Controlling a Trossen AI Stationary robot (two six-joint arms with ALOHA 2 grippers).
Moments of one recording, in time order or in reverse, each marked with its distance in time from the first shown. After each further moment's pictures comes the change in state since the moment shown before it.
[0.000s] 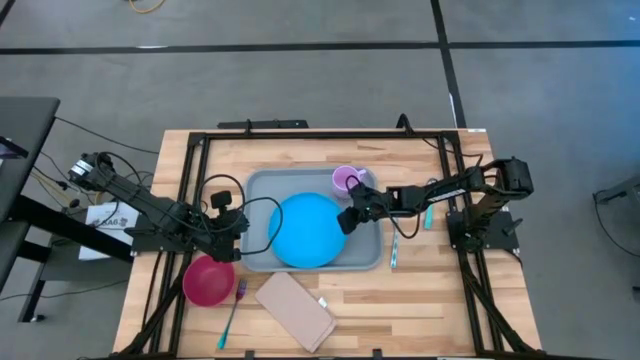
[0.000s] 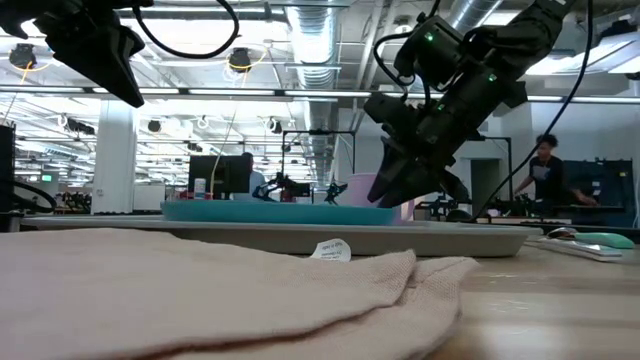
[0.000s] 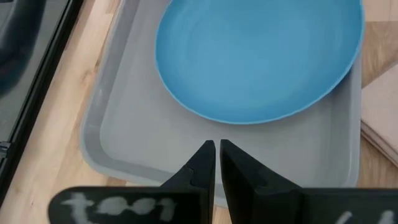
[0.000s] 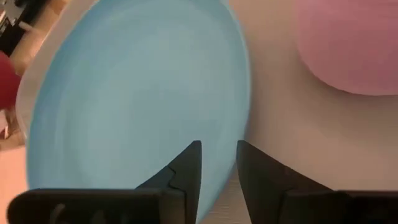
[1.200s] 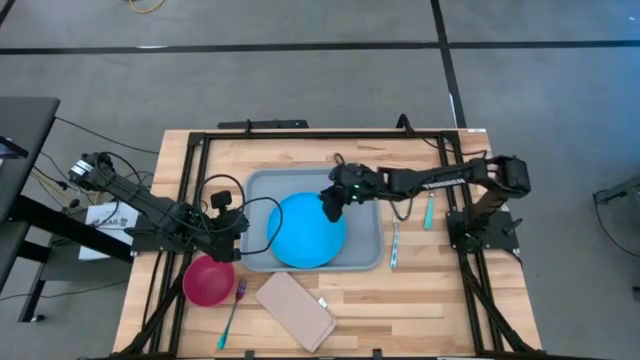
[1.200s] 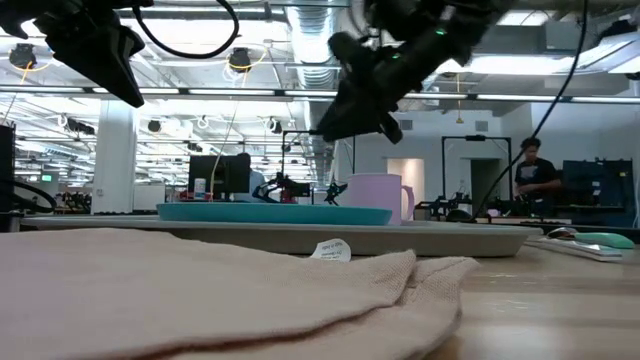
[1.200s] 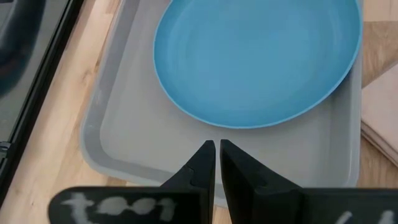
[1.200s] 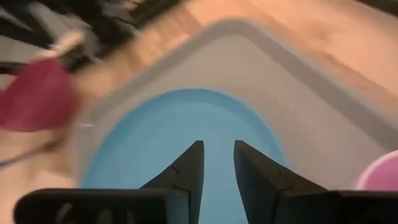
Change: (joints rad) left arm 0.000 0.000 0.000 0.000 0.000 0.001; right arm -0.073 0.025 0.315 -0.120 -0.034 -0.376
